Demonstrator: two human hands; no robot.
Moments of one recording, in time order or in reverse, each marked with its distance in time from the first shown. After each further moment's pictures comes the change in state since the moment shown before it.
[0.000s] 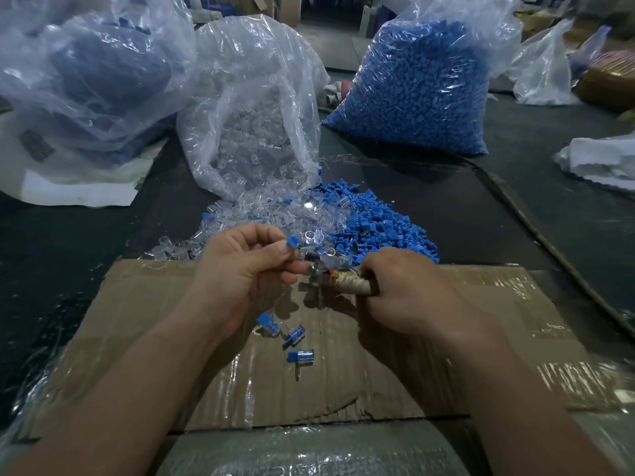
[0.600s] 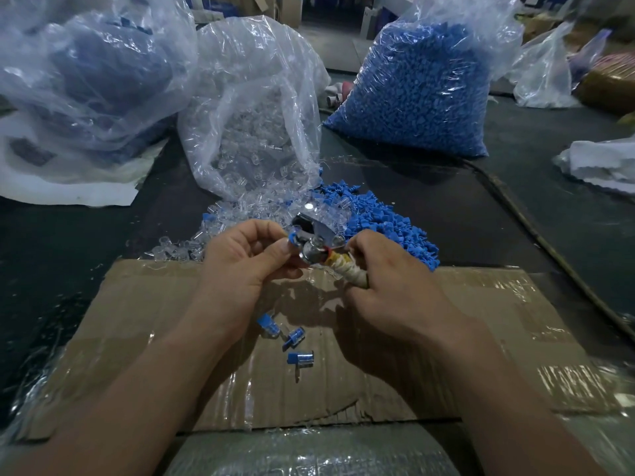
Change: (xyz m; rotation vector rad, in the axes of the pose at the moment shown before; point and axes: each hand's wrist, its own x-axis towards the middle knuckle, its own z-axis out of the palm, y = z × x) left_hand -0.005 0.000 0.007 0.108 0.046 0.142; right_hand -0.004 -0.011 0.003 0.228 0.146 -0.081
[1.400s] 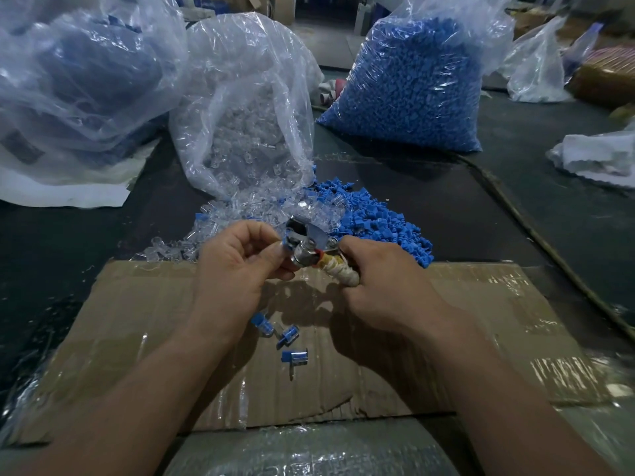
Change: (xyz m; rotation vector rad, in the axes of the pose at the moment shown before) left_hand -0.006 -0.003 0.004 0.220 0.038 0.117; right_hand 0.004 -0.001 0.003 0.024 -0.019 -0.014
